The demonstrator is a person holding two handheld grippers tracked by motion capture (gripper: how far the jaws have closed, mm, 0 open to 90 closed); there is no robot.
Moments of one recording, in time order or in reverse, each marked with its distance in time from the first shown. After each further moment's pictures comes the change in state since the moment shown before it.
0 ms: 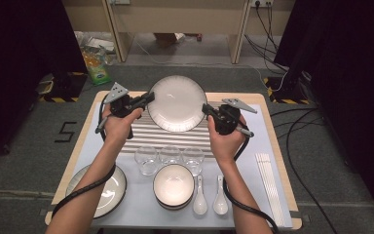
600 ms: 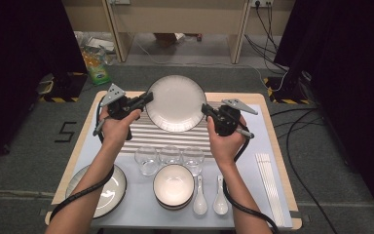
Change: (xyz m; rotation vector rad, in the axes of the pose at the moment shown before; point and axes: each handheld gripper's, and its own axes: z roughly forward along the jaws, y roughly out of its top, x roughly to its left) left arm -0.005 0.002 -0.010 -0.036 -0.007 0.006; right arm 0.006 0.001 -0.007 -0.019 0.011 -0.014
